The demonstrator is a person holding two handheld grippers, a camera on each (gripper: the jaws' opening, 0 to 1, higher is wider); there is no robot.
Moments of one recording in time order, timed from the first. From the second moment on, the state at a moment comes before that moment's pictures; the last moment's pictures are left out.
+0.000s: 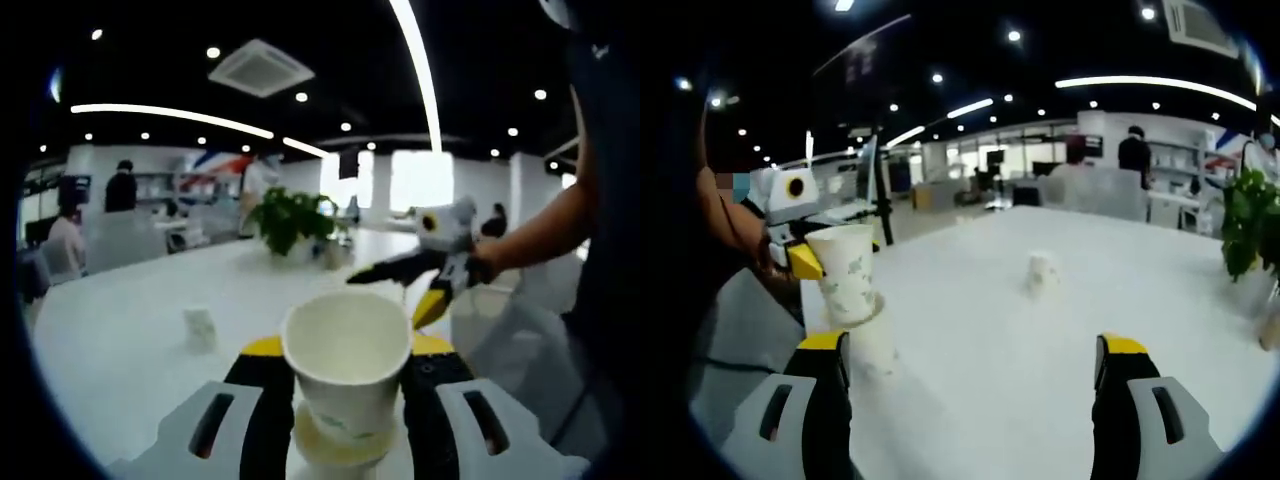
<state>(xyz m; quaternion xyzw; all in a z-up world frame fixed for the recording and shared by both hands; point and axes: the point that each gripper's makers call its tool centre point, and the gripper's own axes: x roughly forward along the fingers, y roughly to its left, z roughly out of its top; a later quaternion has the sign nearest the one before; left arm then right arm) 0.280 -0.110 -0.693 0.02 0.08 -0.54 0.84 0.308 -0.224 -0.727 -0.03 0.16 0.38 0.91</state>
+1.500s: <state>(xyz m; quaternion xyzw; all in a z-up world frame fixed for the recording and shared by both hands) 0.276 -0.105 -0.747 0.07 0.13 -0.56 0.82 0.304 -0.219 -0.731 -0.02 0.17 0.38 0.91</state>
